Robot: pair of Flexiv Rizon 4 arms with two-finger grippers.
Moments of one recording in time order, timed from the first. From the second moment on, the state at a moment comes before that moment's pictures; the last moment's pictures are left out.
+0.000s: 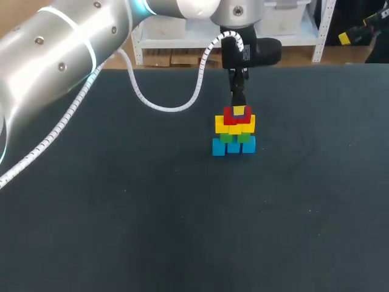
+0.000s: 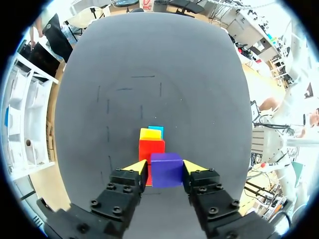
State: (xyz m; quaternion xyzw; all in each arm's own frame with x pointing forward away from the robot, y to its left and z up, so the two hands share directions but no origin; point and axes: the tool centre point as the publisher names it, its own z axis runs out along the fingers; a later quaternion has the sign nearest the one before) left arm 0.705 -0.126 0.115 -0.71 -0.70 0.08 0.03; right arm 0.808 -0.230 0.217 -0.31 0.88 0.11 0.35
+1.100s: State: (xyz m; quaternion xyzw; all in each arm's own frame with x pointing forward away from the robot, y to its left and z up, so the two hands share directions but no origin) left arm 0.708 -0.127 0.118 -0.71 -0.70 0.08 0.03; right arm 0.808 -0.230 0.217 -0.31 0.88 0.11 0.35
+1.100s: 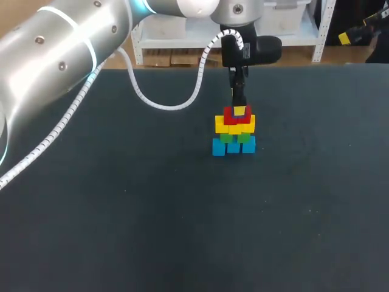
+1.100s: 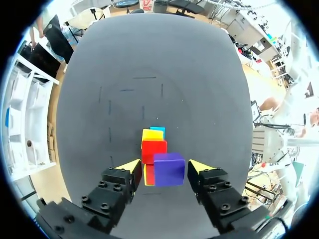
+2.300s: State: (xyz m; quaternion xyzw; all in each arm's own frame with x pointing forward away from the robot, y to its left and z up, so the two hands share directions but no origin) left arm 0.707 -0.129 0.119 -0.71 -0.69 0.09 0.03; right arm 0.808 -0.230 0.217 -0.31 0.88 0.11 0.35
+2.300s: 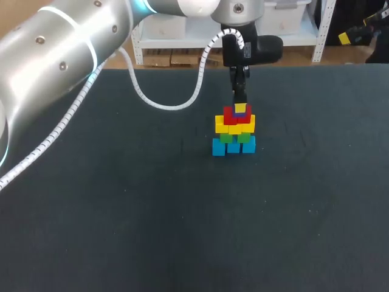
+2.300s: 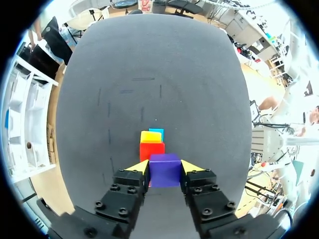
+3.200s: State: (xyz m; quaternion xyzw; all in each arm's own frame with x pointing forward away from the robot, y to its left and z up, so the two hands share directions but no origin) left arm 0.709 -0.127 0.116 -0.71 -0.70 0.09 0.03; right arm 0.808 -0.230 0.217 -0.31 0.88 0.11 0.35
